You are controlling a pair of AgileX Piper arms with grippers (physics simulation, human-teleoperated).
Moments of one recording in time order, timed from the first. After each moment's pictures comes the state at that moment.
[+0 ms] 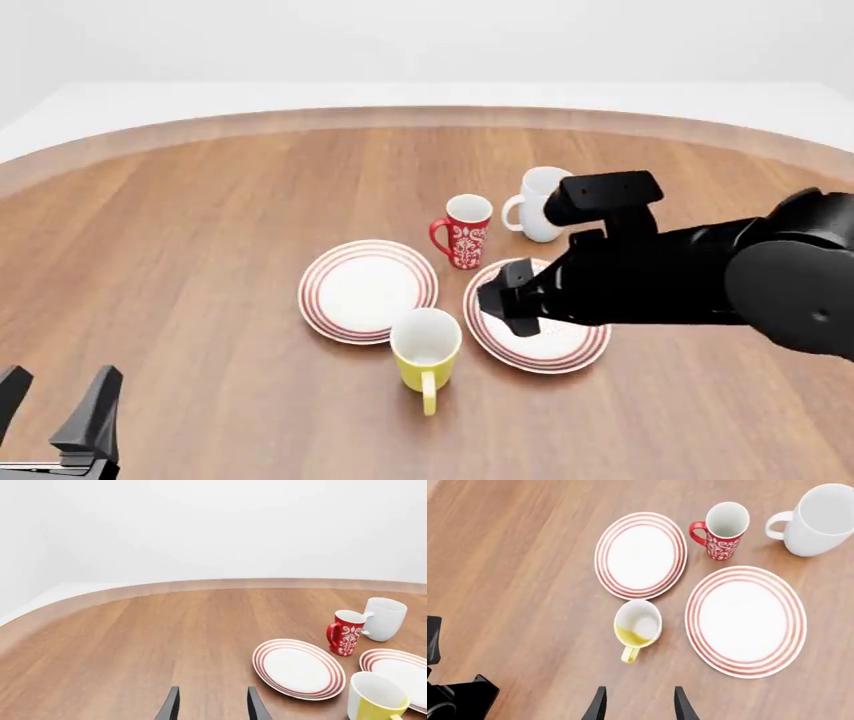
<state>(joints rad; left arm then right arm) 0.00 0.00 0.00 0.00 0.00 0.70 1.17 -1.03 0.72 0.32</state>
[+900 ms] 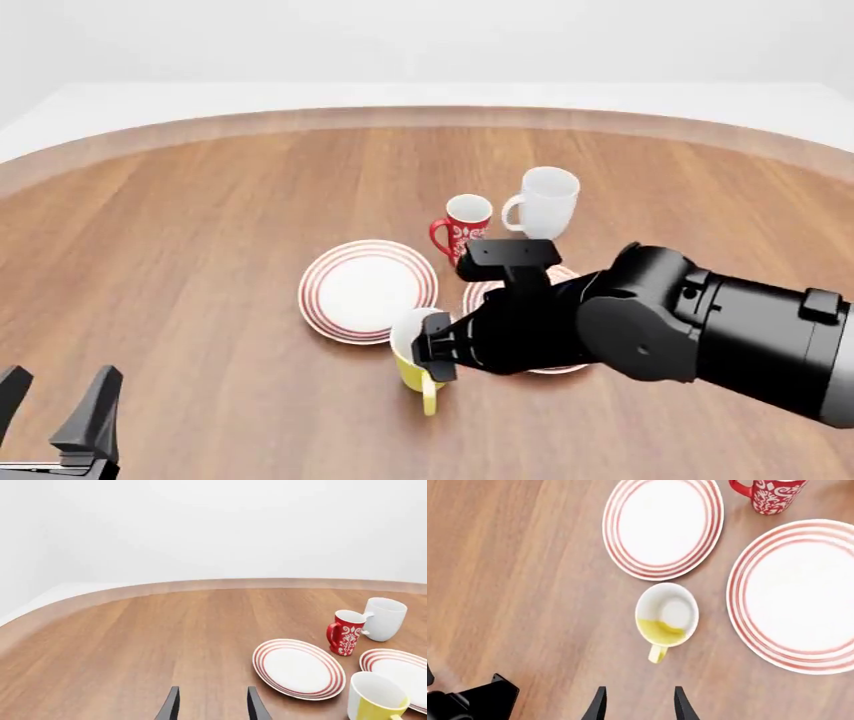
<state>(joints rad) 0.00 0.00 0.00 0.00 0.00 0.84 1.38 -0.99 0.59 0.55</state>
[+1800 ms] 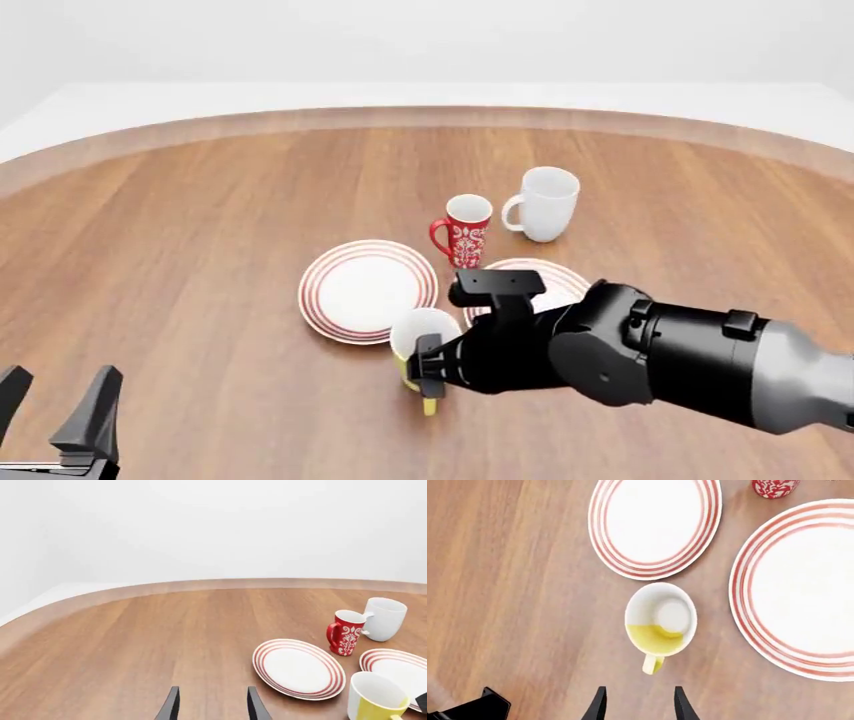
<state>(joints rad) 0.00 0.00 0.00 0.00 0.00 0.84 1.46 -0.90 0.43 0.60</state>
